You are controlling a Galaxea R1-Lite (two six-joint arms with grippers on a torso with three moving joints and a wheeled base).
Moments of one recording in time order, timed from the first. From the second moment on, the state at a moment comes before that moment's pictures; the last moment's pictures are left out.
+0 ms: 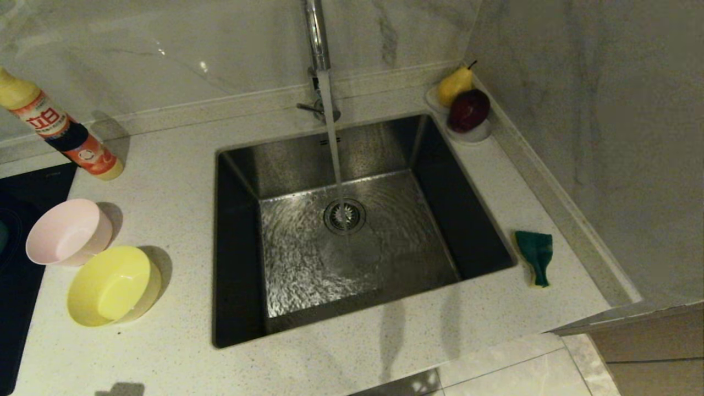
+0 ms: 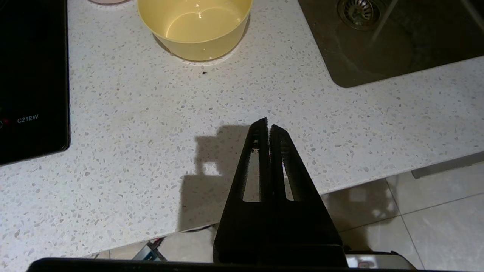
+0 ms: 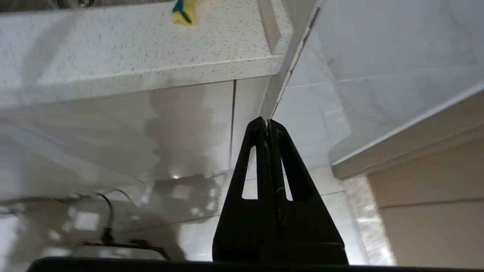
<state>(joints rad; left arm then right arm) 0.00 0.00 0.00 0.01 -0.01 0.05 -0.01 0.00 0.00 0.00 0.00 -0.04</state>
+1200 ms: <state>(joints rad) 0.00 0.02 -0.21 0.08 -0.06 -0.01 -0.01 0.00 0.00 0.00 -0.01 -0.02</state>
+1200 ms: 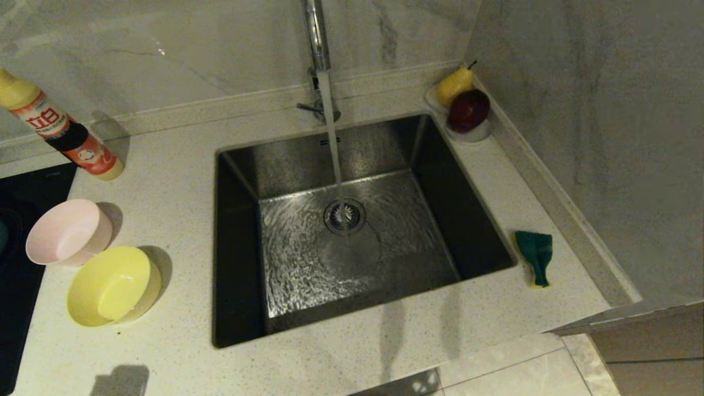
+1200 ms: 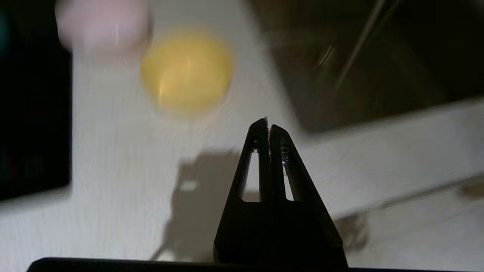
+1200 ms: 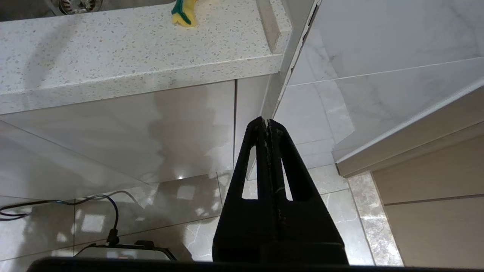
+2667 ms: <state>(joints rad) -0.15 1.68 -1.27 -0.11 -0.78 -0.58 -0.01 0.00 0.00 0.00 -0.01 -0.02</state>
